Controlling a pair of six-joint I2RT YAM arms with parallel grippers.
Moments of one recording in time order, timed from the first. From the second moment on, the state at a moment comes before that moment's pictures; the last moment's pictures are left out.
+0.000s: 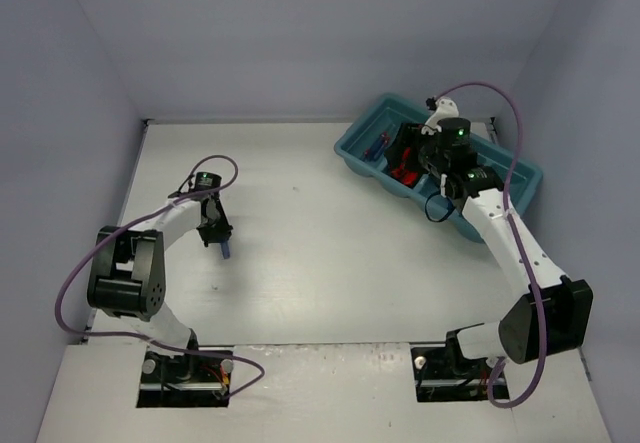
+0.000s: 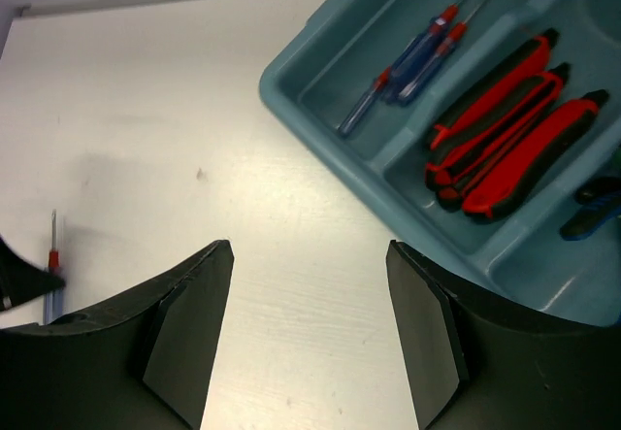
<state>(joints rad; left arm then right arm) -0.14 1.63 0.96 -0.52 -0.09 -0.52 0.23 1.36 1.21 -0.29 -0.12 0.32</state>
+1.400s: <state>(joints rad) -0.47 1.29 1.08 0.04 0.20 -0.85 0.70 1.56 1.33 -0.17 -0.22 0.27</state>
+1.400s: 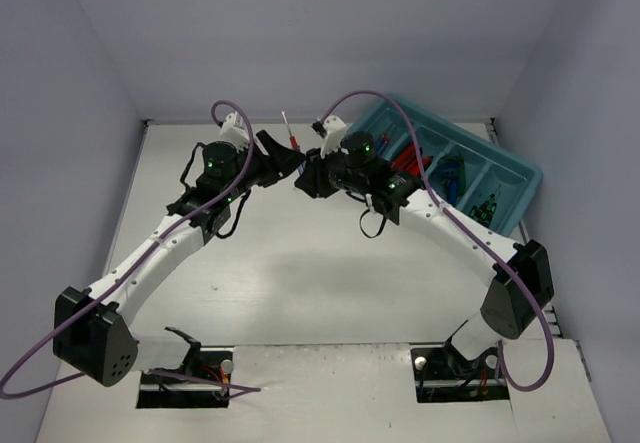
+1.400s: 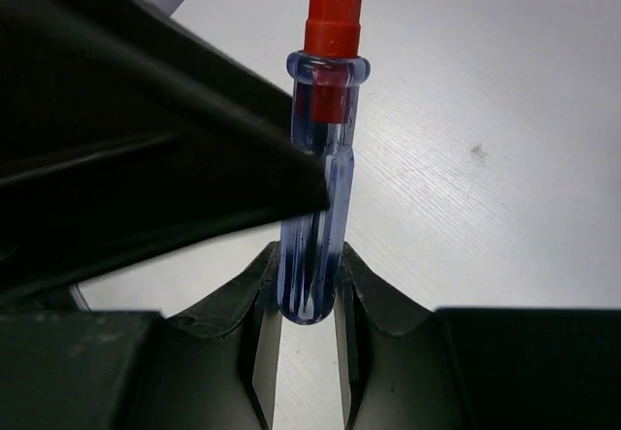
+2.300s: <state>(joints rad) -0.47 0.81 1.03 -0.68 -0.40 -0.43 0.24 2.23 1.83 -0.19 -0.03 0.56</state>
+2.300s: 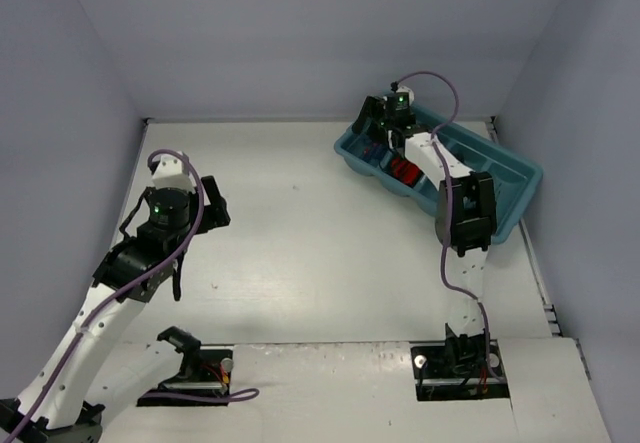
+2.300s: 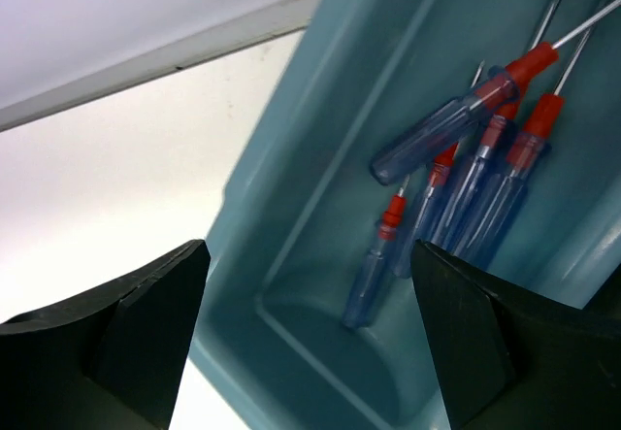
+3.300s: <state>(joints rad) -0.47 0.64 1.27 -0.89 -0.57 -0.19 0.23 0.37 1.01 -0.62 0.33 0.12</state>
